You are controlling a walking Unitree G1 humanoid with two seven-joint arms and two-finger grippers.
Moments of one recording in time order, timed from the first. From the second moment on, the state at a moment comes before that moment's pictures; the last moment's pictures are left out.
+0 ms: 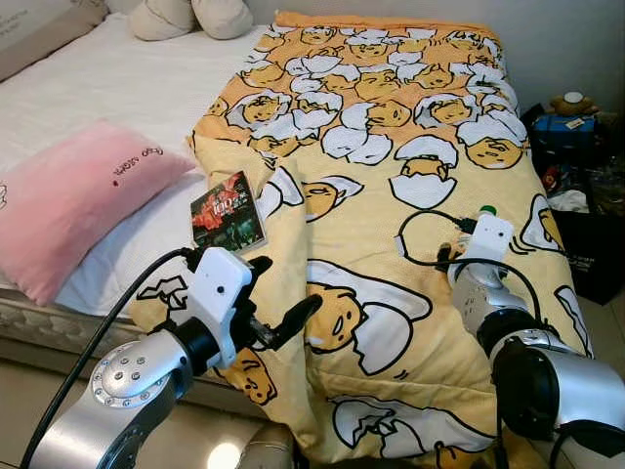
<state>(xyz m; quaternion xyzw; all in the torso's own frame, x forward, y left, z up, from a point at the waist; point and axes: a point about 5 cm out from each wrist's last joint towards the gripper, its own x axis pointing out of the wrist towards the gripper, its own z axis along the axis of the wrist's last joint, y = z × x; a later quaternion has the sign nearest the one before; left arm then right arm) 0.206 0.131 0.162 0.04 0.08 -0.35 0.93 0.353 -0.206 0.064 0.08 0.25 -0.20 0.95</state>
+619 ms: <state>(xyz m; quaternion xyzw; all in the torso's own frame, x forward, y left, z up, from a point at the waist) 0.204 0.127 0.154 0.03 0.09 -0.36 0.93 0.366 -0.196 0.084 0.05 0.18 -0.17 0.97</state>
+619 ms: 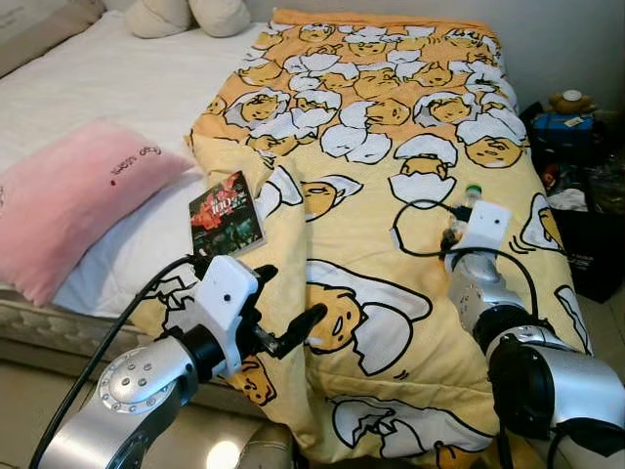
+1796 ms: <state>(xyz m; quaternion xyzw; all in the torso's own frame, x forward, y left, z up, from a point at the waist) 0.274 0.178 0.116 -0.02 0.04 -0.07 1.00 0.284 -0.188 0.078 -0.04 -0.04 -0.10 0.99</state>
